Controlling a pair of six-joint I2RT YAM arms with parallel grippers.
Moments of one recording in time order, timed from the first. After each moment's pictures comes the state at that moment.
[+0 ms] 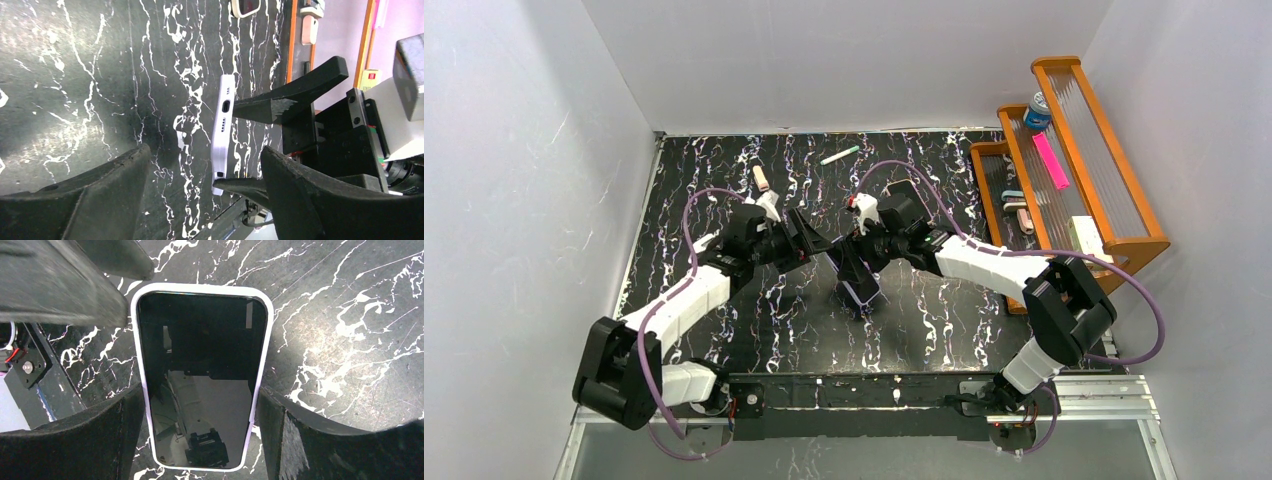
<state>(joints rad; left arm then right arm) -0.39 1.22 0.68 -0.06 0.37 -0.86 0.76 1.59 1.00 -0.12 -0.38 0.16</state>
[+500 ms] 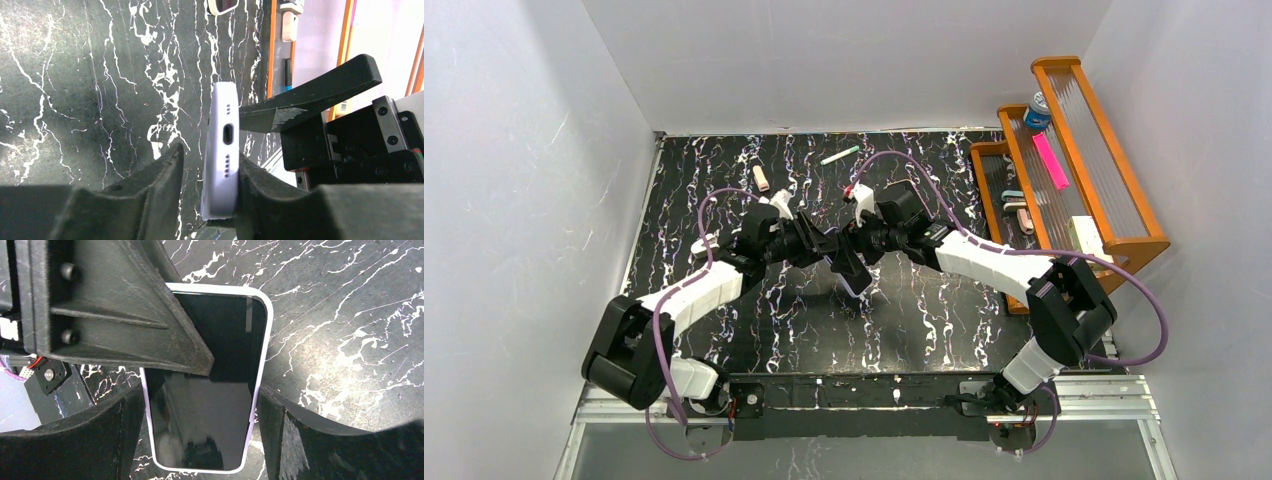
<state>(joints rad) -0.46 1.33 0.68 0.11 0.38 -0.96 0.77 1.58 1.06 -0.11 -0.41 0.16</state>
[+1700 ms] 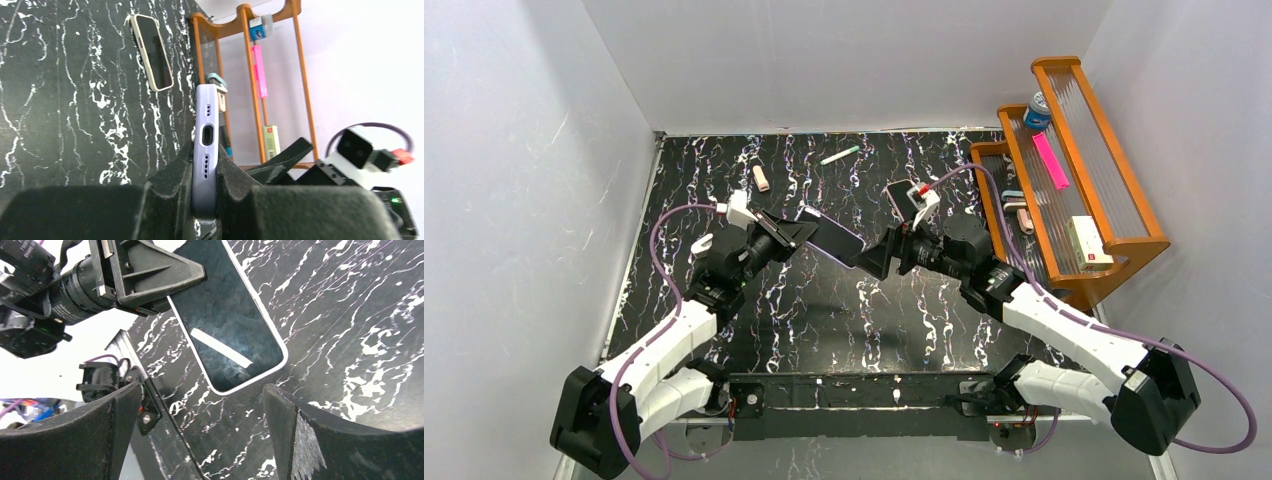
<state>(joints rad) -0.46 0.98 0.52 0.30 0.13 -1.11 0.75 1.06 0.73 0.14 -0.32 0.55</state>
